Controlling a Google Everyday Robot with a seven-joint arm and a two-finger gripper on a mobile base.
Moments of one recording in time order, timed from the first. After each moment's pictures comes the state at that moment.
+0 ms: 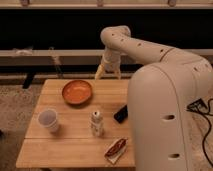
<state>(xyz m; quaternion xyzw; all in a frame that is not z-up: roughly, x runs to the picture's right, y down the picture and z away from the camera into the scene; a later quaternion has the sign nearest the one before) 0.017 -0.058 0.800 -0.16 -0.30 -0.71 0.62</state>
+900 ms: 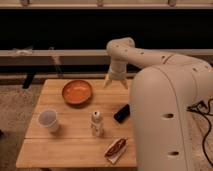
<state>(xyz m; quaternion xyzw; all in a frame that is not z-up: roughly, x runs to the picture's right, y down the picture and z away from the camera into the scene) 0.080 0.011 0.836 -0.25 -0.27 -0.64 0.68</state>
